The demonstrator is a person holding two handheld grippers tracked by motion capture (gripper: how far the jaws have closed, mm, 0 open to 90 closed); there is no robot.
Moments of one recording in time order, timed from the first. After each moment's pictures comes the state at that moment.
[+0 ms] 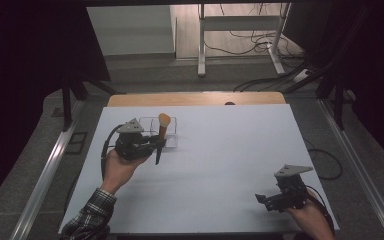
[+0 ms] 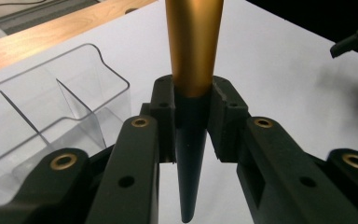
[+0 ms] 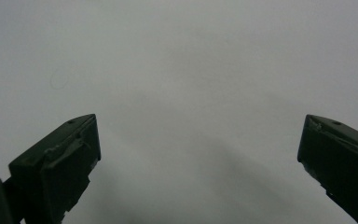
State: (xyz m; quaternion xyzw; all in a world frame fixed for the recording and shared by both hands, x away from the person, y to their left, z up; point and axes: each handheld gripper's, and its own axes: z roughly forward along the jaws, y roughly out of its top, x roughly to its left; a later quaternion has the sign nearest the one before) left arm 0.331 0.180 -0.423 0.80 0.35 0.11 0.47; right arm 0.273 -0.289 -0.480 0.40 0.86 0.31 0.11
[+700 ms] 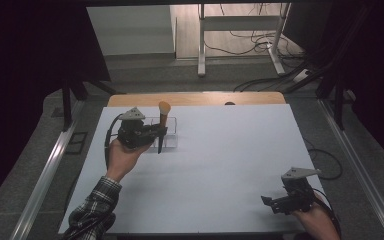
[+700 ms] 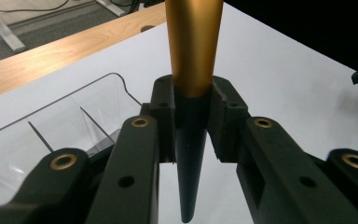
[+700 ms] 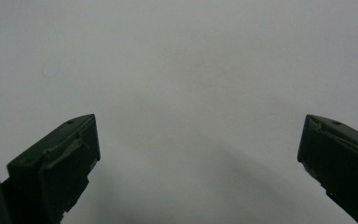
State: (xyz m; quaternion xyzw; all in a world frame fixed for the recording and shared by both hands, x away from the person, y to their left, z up) left arm 0.357 0.179 -0.413 0.79 0.37 0.11 0.48; right arm 0.267 -0.305 -0.482 0.41 0.85 0.31 0.12
